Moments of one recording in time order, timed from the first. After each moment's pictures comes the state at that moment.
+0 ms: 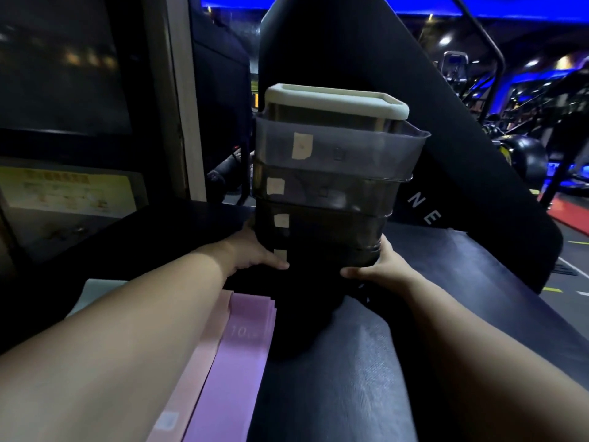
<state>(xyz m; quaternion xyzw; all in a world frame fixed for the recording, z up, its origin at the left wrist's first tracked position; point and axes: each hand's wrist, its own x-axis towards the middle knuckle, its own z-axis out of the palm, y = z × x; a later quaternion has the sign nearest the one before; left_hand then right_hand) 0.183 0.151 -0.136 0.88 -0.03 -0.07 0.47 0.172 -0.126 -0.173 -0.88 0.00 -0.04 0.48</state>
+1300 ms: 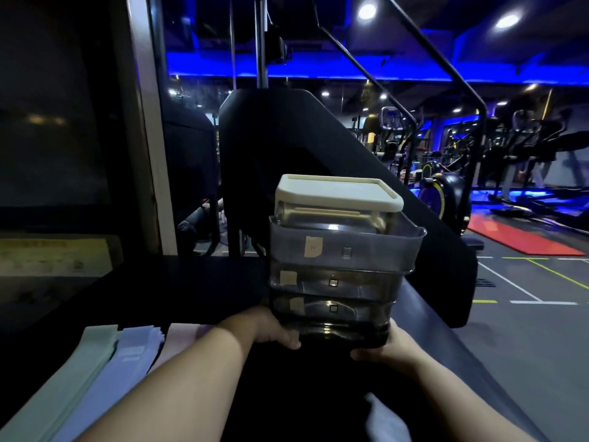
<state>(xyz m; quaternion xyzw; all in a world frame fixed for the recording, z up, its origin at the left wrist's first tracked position) 0.056 0.055 -0.099 0.92 -0.05 -0.24 0.30 -0.003 -0.207 -0.156 -0.87 -0.02 -0.06 0.49</state>
